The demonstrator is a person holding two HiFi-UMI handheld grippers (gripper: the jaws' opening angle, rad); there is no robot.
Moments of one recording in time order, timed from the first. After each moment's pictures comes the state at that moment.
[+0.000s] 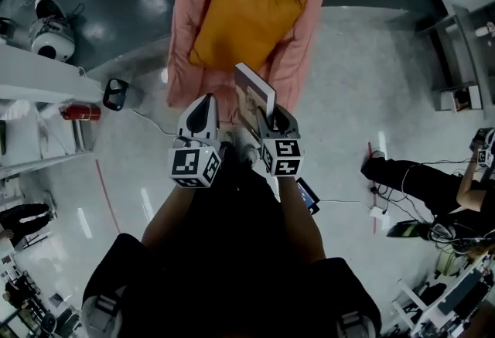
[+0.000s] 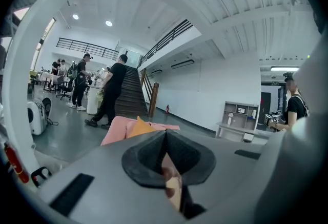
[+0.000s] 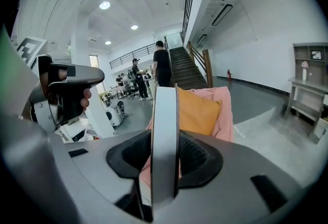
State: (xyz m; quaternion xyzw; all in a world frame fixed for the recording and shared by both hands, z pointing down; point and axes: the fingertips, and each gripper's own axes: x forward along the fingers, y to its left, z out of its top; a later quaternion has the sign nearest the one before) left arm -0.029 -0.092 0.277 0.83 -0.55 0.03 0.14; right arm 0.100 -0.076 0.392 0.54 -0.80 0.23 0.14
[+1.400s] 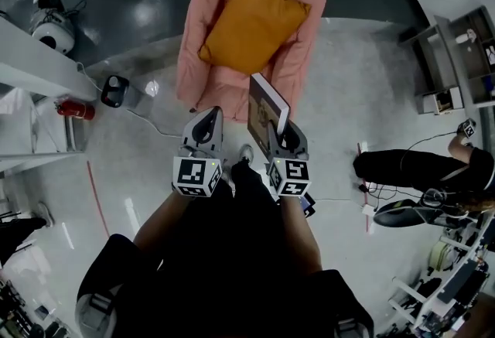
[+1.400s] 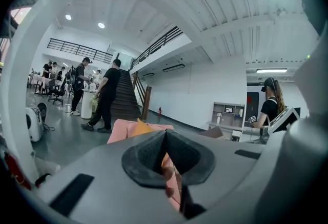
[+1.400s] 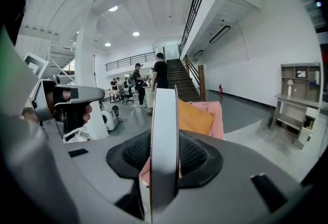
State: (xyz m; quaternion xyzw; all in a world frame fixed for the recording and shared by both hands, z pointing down) left arm -0.114 0.014 0.258 0.86 -0.50 0.03 0.11; right arm 0.040 0.037 0.324 0.60 -0.77 0.16 0.12
